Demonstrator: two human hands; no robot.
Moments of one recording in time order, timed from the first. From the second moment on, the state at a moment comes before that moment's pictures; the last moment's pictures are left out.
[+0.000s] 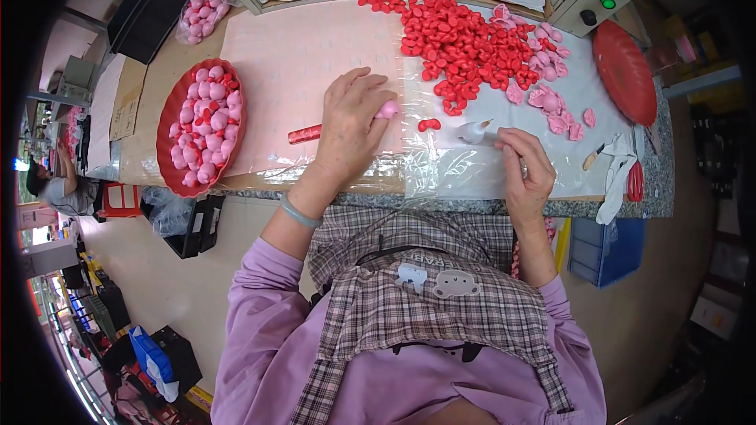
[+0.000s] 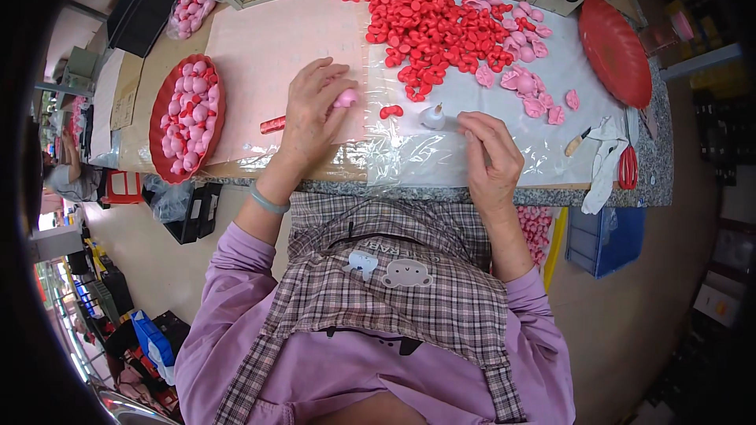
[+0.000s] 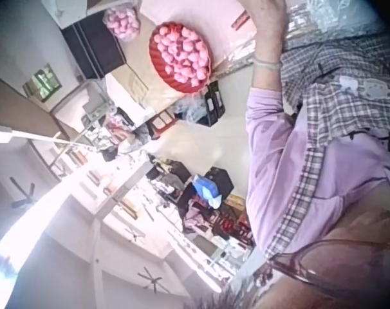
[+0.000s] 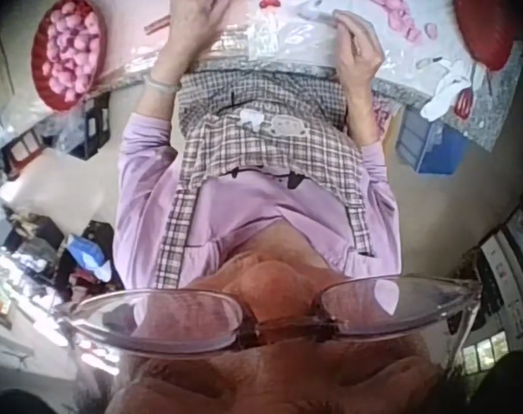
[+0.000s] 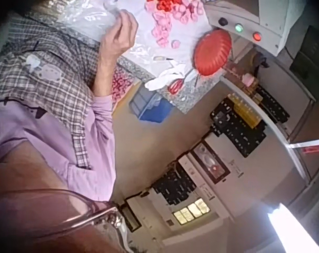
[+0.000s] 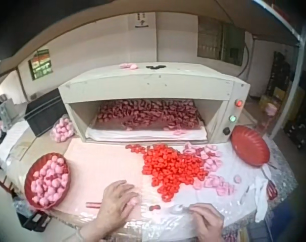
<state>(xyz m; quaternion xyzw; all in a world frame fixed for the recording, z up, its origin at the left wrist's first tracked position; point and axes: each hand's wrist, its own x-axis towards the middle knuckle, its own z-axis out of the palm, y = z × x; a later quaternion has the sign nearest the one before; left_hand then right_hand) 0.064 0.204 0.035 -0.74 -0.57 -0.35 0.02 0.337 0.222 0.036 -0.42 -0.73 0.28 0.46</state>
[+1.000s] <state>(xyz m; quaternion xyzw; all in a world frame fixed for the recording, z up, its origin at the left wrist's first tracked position) 0.073 0.109 0.045 -0.27 -0.48 -0.57 -0.61 0.256 0.199 0.046 -0.39 -0.84 0.28 0.24</state>
